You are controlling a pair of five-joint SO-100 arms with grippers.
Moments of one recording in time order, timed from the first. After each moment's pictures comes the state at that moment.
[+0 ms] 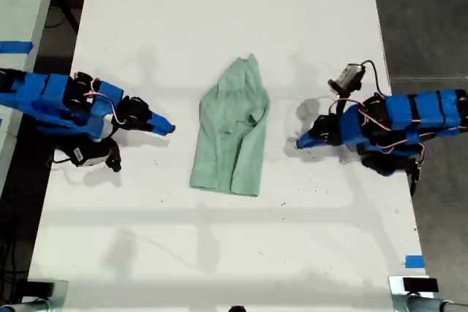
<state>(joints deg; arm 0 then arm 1) -0.6 159.2 158.3 41.5 -3.8 -1.0 153.7 147.5 57.7 8.2</state>
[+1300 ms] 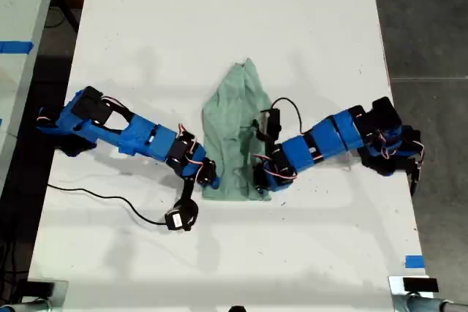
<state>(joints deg) 12.0 58.5 65.9 67.3 -10.9 -16.6 68.9 71.1 75.2 16.0</state>
